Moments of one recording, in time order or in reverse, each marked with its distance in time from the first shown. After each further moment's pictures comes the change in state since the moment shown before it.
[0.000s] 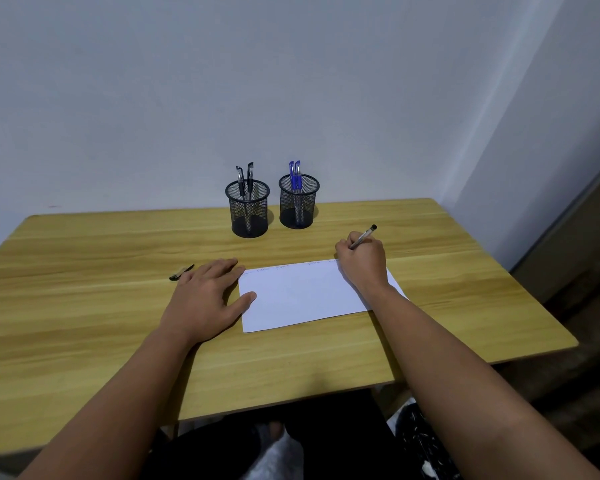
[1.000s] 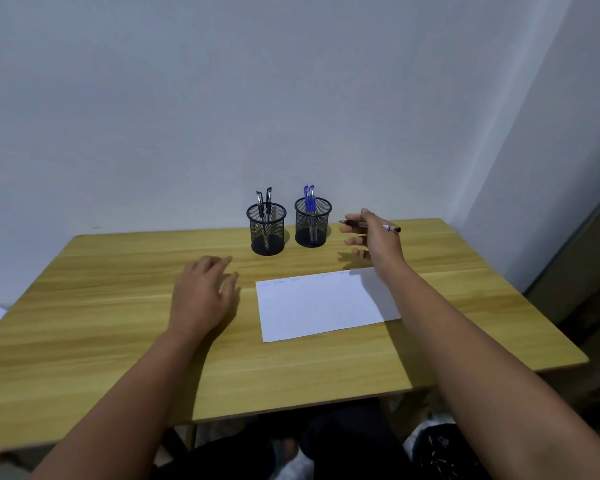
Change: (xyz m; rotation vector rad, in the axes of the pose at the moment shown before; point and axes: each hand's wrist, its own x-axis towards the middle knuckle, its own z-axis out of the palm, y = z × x) left_hand 0.005 -0.018 -0.035 -0.017 0.297 -0.137; right_hand 0.010 -0.096 -0.032 0.530 -0.101 0.279
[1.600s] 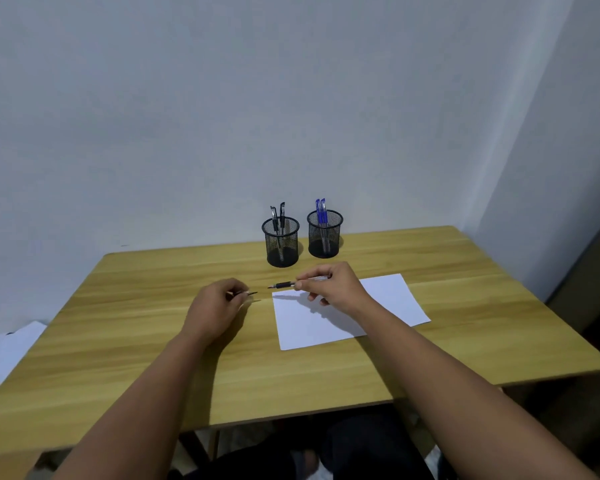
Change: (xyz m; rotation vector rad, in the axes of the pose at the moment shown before) left_hand 0.003 -0.004 -0.025 -0.357 -0.245 -0.219; right_hand -0.052 0.050 0.050 -0.335 -0.427 -0.134
